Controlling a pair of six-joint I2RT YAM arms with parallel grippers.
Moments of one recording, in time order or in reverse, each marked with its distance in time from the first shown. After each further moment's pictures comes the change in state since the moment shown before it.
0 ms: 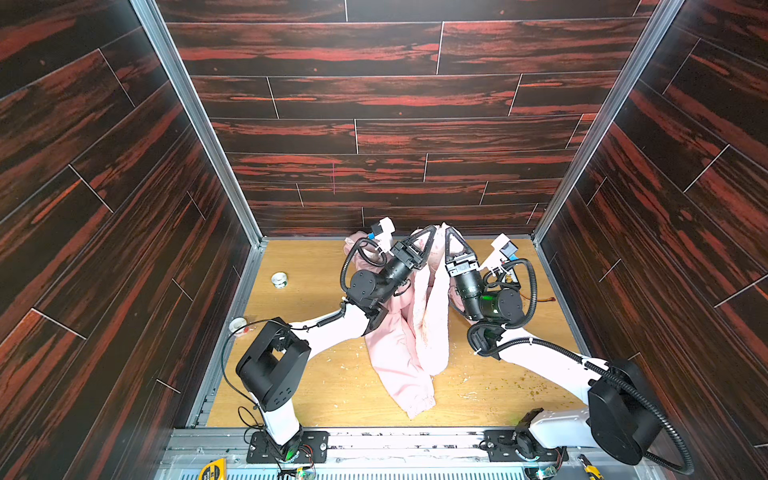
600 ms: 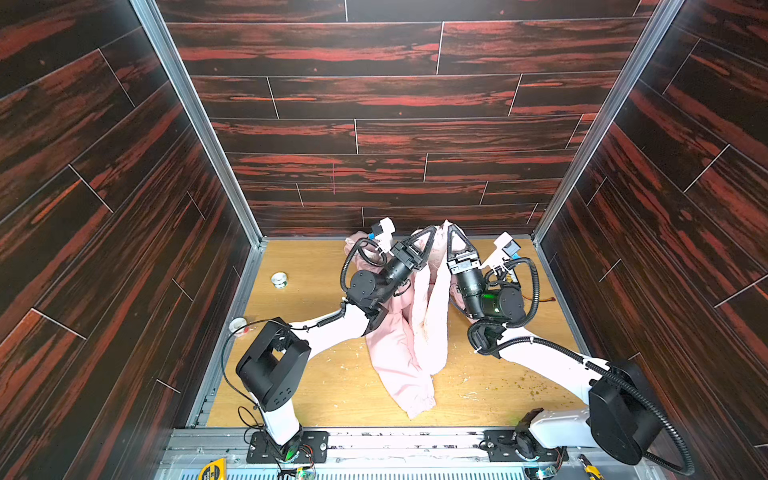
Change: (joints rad) left arm -0.002 0.000 -0.002 0.000 0.002 -0.005; right arm -0.005 0.000 0.007 0.002 0.014 -0.004
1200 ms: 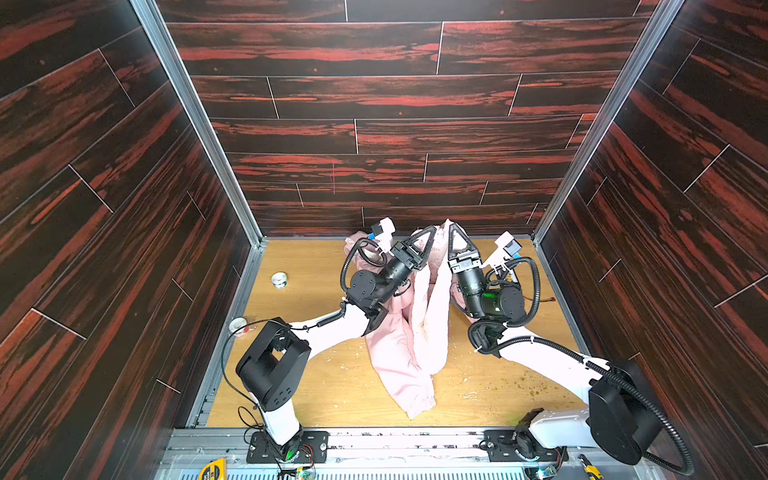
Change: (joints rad) left arm 0.000 0.000 0.000 0.000 0.000 -0.004; right arm -0.006 0.001 0.010 0.001 -0.001 0.000
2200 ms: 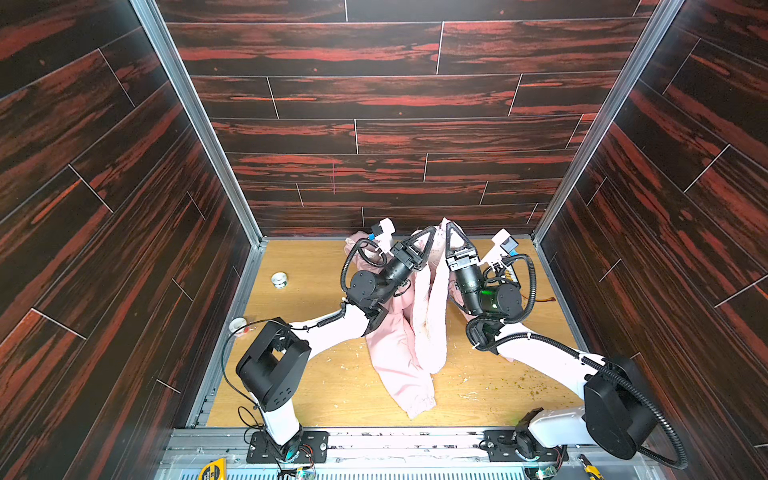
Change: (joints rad) left arm -0.001 0.000 -0.004 0.000 -0.005 -0.008; right arm -0.004 0.030 0.017 0.002 -0.027 0.029
